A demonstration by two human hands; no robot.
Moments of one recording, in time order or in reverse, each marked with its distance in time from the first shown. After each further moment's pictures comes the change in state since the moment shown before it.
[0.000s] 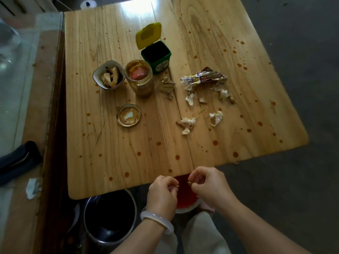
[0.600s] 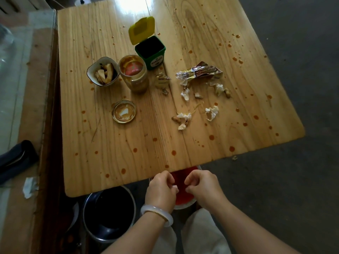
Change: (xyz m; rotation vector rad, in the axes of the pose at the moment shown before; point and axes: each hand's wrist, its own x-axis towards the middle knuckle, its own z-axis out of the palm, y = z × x) left_hand 0.000 0.001 0.011 0.095 -0.044 -0.116; right_hand 0.008 0.031 0.027 0.020 -0.031 0.017
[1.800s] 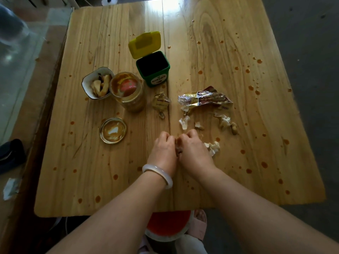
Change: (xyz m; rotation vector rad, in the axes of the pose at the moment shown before) left_hand 0.144 0.125 -0.017 0.292 0.148 0.251; right_hand 0.135 -0.105 -0.095 -0.465 0.088 -0.456
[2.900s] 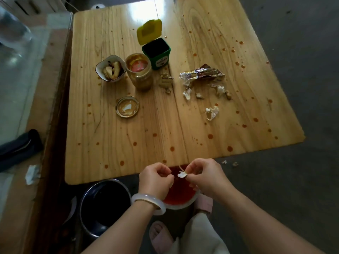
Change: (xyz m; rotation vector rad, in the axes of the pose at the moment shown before) left_hand -0.176 -0.066 -0.005 -0.529 -0.117 -0.382; right_hand -0.167 -0.015 0.064 0.544 -0.098 0.404
